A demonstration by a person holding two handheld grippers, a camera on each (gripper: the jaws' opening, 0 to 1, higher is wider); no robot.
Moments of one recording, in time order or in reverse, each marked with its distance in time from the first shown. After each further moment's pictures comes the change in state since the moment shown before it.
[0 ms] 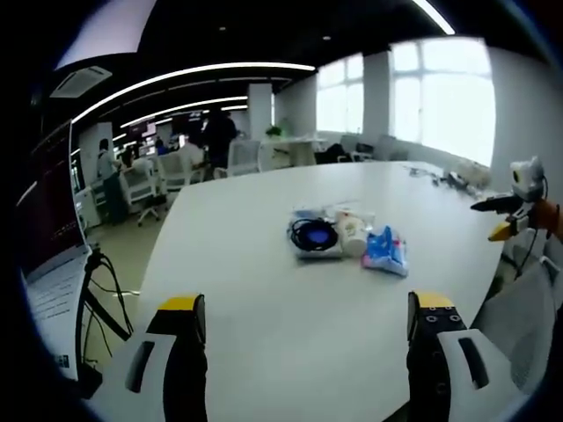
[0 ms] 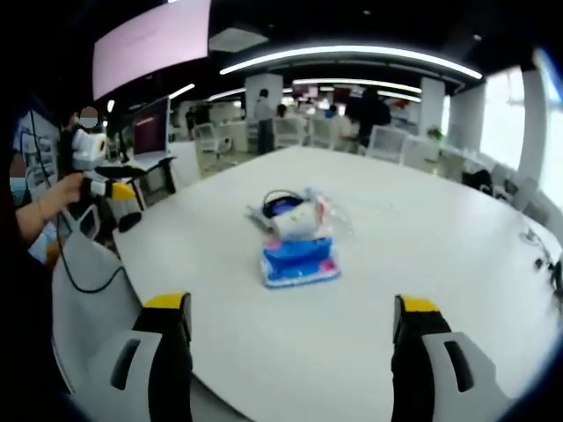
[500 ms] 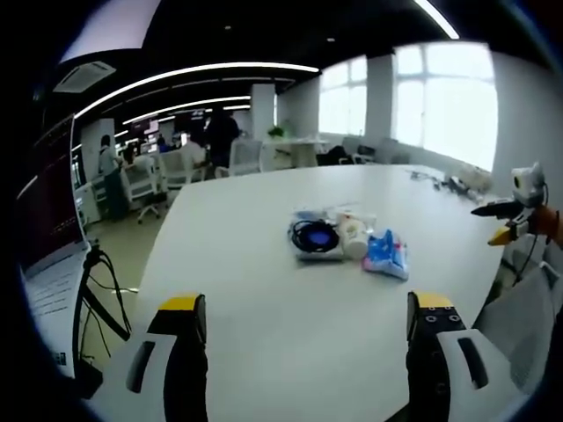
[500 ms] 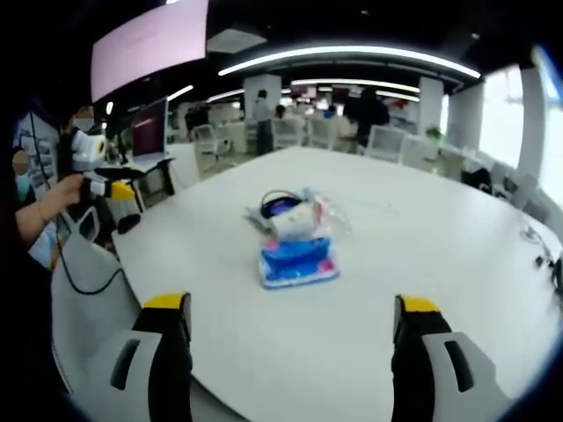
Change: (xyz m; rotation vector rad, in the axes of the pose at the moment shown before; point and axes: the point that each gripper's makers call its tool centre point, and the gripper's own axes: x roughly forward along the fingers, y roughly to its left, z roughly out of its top) left arm 0.002 0.002 0.001 -0.019 -0.003 0.001; right arm 0.002 -0.002 0.000 0.009 -0.005 -0.002
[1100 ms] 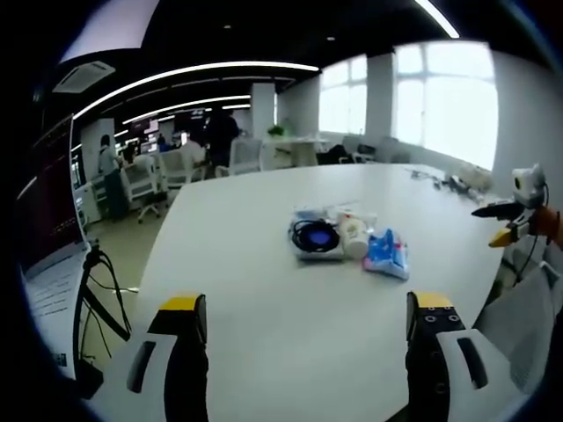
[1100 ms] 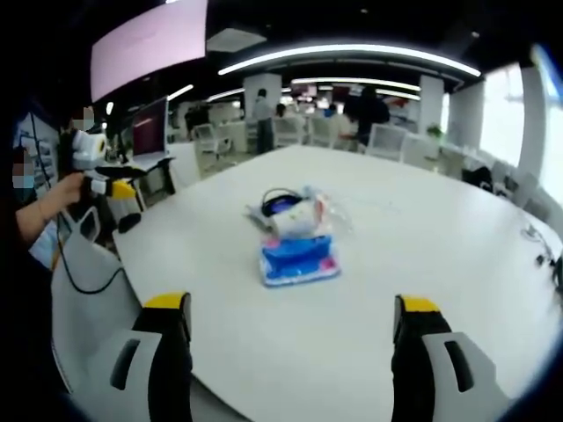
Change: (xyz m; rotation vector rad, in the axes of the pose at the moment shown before) left arm 0.001 0.000 0.001 0.000 0.004 0.002; right arm 0.001 0.005 -0.002 0.003 0.006 0.006
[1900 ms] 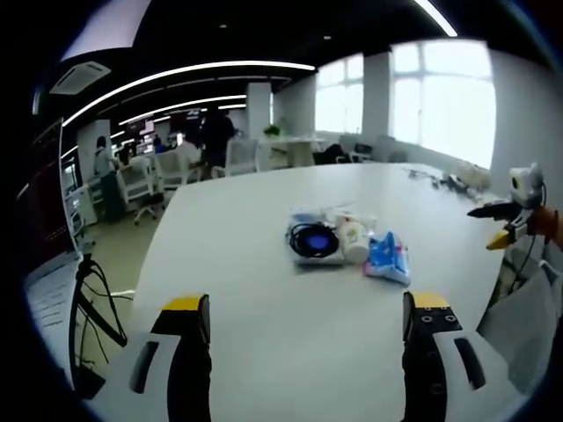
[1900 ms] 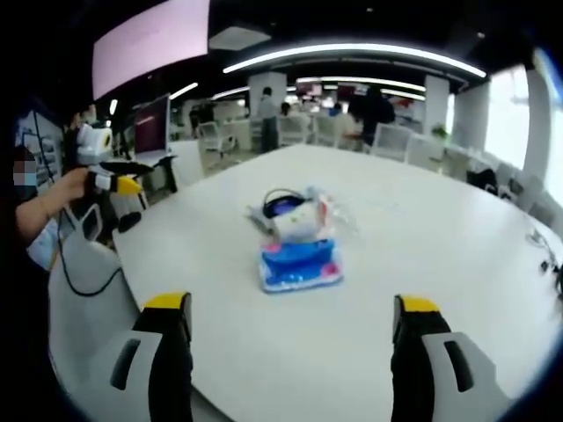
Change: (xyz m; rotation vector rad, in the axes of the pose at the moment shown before) left arm 0.019 0.000 0.009 0.009 0.002 -0.018; right arm 0.017 -0.007 0.007 -0.014 0.005 0.021
